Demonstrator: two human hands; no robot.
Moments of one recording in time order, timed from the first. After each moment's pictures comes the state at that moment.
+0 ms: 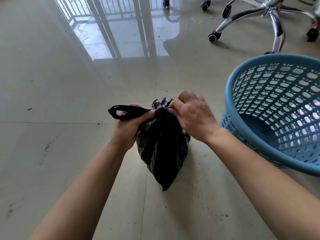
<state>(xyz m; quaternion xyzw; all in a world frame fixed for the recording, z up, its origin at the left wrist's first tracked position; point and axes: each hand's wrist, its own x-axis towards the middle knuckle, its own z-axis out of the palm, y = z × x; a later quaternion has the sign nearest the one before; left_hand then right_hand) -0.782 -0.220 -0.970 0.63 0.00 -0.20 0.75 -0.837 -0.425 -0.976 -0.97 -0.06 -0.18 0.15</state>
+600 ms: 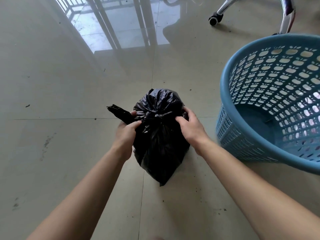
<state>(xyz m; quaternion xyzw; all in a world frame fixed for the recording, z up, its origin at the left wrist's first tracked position) -0.801 -0.223 -1.010 0.71 0.17 -0.21 0.65 -0.865 -0.404 -1.024 -0.70 0.34 0.06 0.62</state>
